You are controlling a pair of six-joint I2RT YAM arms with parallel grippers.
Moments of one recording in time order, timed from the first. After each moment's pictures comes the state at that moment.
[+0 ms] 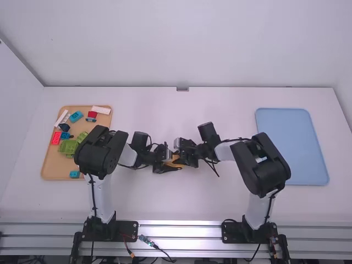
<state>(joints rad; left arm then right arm) -0.22 2.09 0.66 0.49 1.06 0.92 0.45 1.95 0.82 0.11 -0.93 -0.82</state>
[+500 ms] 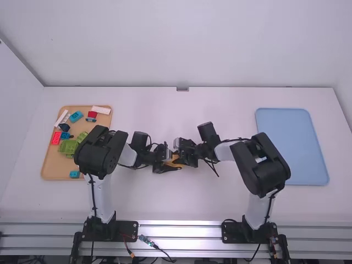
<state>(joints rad) -0.22 2.09 0.66 0.49 1.06 0.92 0.45 1.95 0.82 0.12 -0.93 -0.82</state>
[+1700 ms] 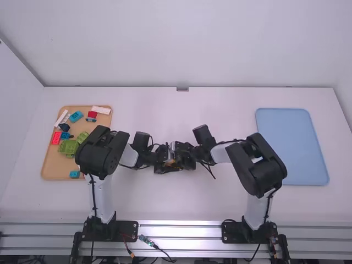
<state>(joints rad) -0.24 2.09 0.66 0.49 1.05 0.91 0.49 1.95 0.82 0.10 -0.82 -0.82</state>
